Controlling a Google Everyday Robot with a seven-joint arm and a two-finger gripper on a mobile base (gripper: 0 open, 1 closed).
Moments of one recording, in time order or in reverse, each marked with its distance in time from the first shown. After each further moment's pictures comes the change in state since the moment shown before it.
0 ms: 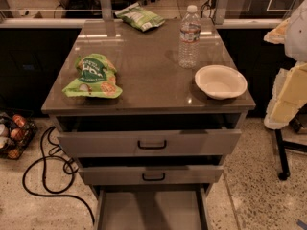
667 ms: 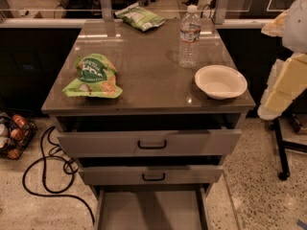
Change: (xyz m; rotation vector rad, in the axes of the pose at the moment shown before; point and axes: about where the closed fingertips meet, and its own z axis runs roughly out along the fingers) arm -0.010 -0.011 -0.002 0.015 -0.050 0.013
